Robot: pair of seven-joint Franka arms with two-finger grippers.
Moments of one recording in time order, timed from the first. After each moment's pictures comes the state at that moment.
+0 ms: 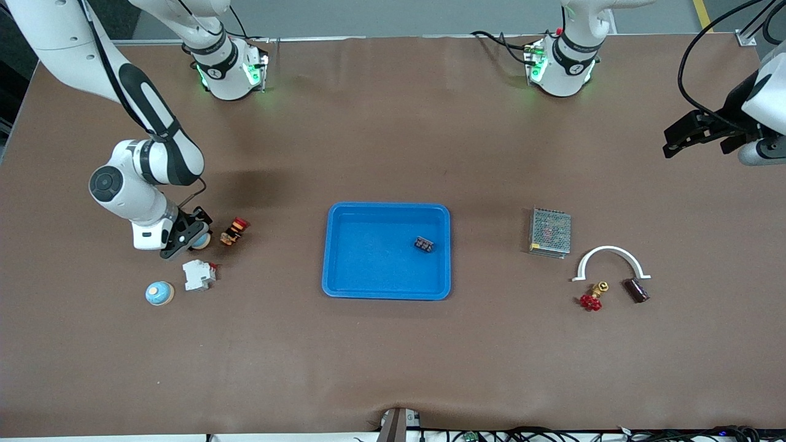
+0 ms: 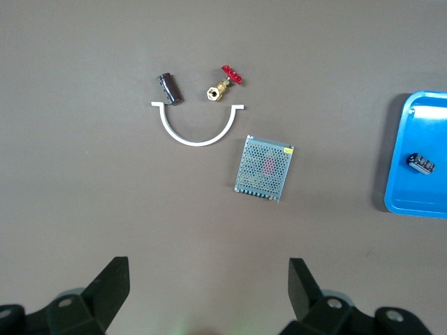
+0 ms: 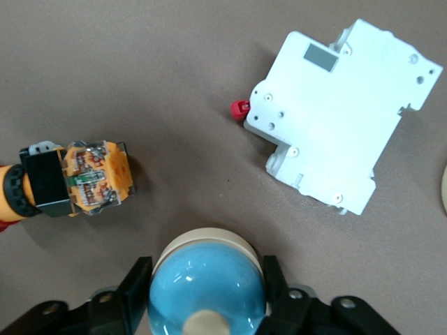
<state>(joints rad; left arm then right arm) 0.02 -0.02 -0.11 -1.55 0.02 1.51 -0.14 -0.15 0.41 0.09 -2.28 -0.02 2.70 -0.83</state>
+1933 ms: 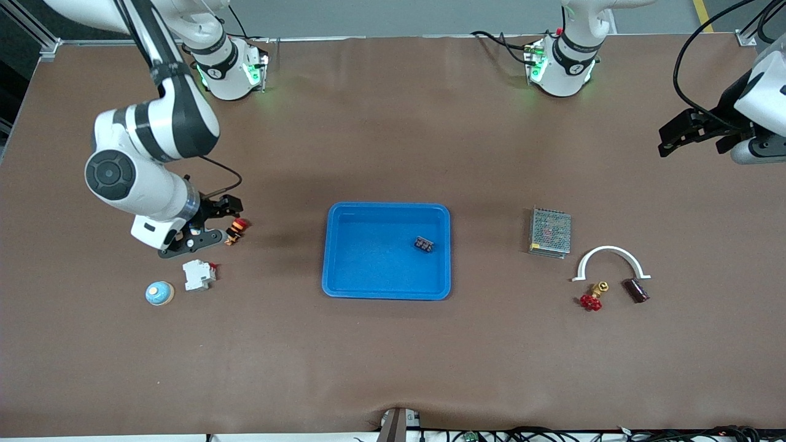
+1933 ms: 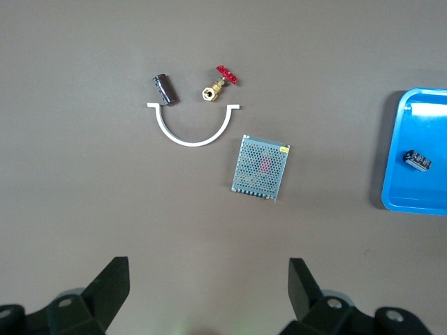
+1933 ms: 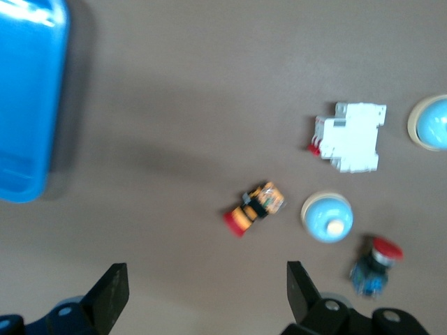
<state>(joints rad) 0.02 -0.02 -0.12 -1.55 0.02 1.51 -0.14 0.14 0.23 0.12 -1.81 -0.01 1.85 -0.02</state>
